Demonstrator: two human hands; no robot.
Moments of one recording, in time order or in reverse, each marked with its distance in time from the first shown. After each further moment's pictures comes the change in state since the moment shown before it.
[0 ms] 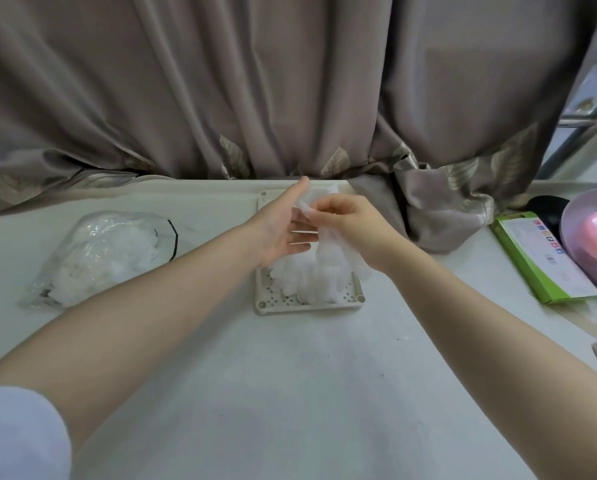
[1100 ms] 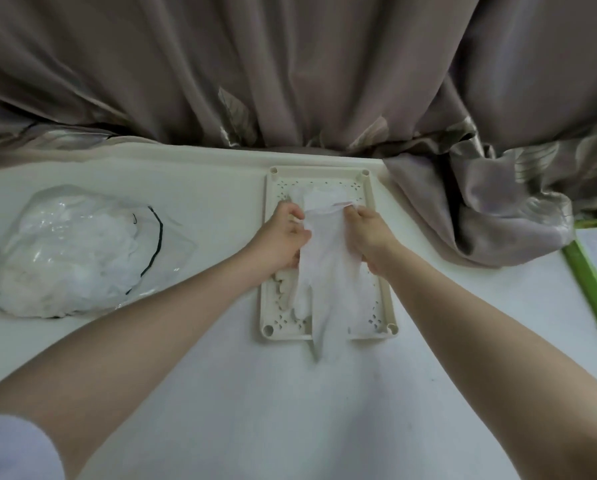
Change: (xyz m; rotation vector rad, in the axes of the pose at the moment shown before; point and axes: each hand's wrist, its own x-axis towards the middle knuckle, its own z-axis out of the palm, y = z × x) left_hand 0.101 -0.053 -0.053 0.199 0.144 0.147; right_hand 0.113 0.101 0.001 -0.097 0.228 0.445
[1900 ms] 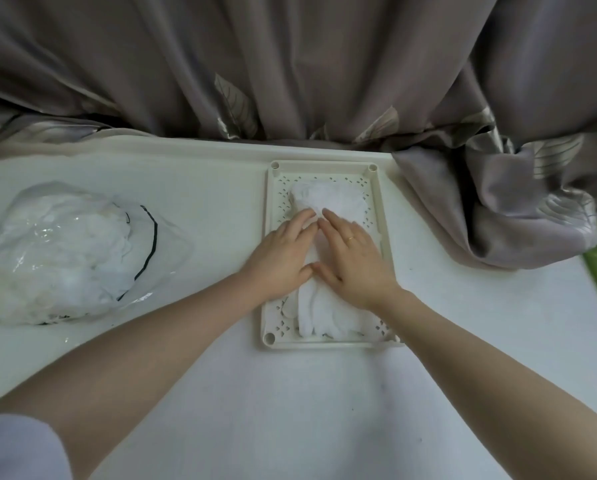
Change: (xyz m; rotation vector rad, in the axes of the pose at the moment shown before) left_hand 0.018 -0.039 -0.005 1.055 -0.053 0.509; right_hand -0.009 0.048 0.010 -0.985 -0.074 -0.762
